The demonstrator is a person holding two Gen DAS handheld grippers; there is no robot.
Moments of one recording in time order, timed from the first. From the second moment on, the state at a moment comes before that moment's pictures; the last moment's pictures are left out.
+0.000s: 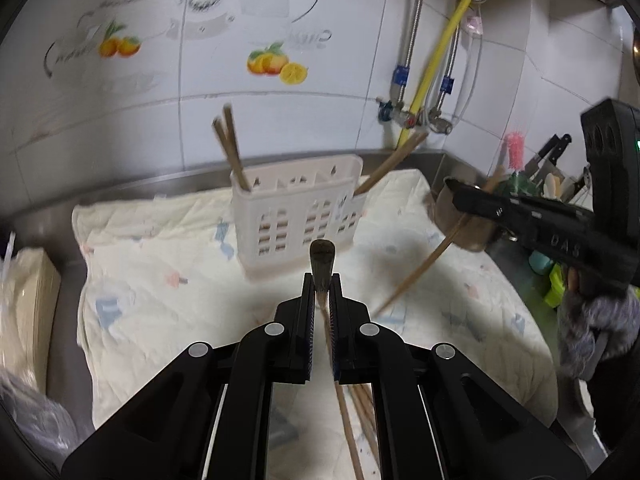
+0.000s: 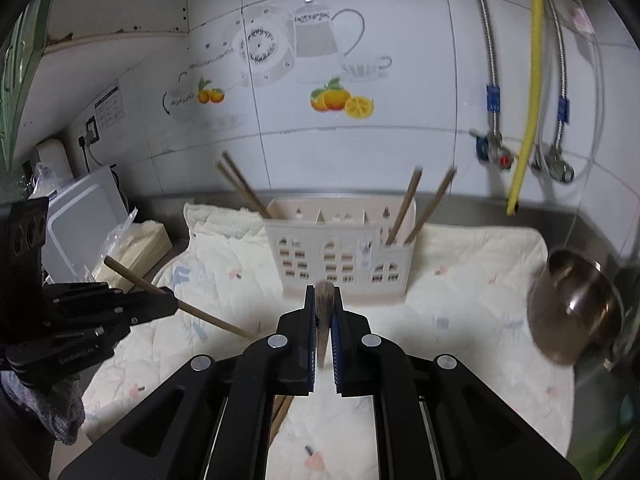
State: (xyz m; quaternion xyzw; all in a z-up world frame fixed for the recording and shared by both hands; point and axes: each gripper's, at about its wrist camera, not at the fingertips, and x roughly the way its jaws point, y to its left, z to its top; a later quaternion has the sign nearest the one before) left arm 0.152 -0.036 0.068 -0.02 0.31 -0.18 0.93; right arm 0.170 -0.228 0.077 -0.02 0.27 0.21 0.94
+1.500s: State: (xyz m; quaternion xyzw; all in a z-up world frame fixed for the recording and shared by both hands) left arm 0.272 -0.022 0.124 0.00 0.33 -0.13 0.94; right arm 0.332 -0.239 0.134 -0.02 0.23 0.14 0.96
